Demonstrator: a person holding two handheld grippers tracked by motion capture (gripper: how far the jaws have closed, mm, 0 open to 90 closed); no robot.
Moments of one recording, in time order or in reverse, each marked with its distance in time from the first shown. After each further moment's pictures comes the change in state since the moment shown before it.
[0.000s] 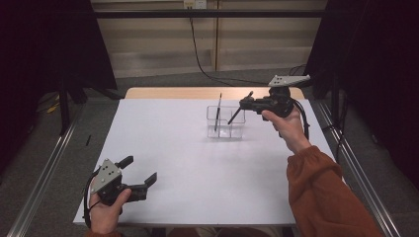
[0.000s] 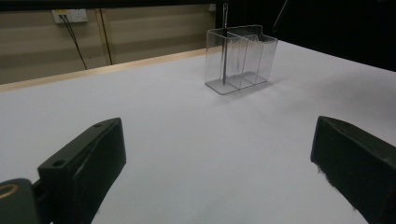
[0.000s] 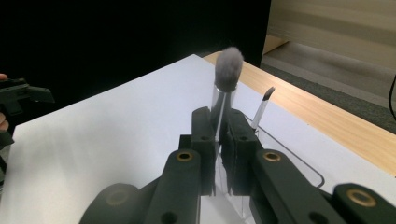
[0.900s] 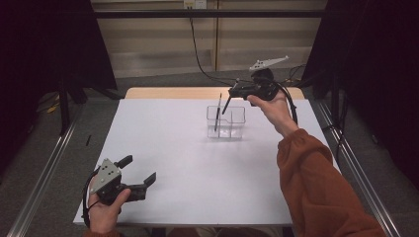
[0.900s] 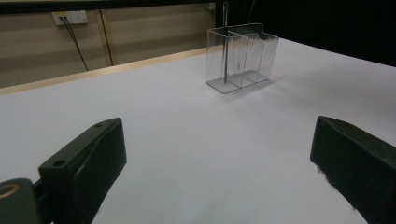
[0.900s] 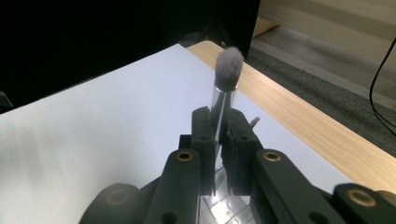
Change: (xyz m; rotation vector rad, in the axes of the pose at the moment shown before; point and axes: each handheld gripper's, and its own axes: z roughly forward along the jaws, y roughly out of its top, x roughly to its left) left arm 0.002 0.001 -0.001 0.008 -0.002 0.023; right arm -0.009 0.041 0.040 0.111 -0.049 -0.044
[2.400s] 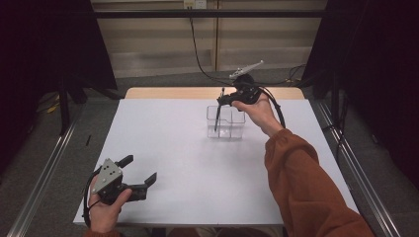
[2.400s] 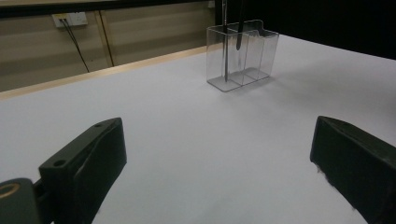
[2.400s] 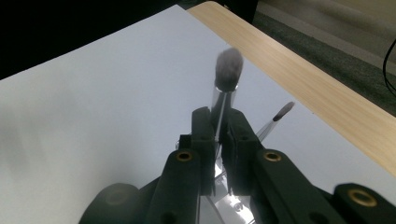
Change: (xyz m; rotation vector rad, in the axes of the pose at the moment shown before) left arm 0.000 0.000 0.001 0.002 0.007 0.019; right arm 0.005 -0.005 0.048 0.145 -0.003 0.008
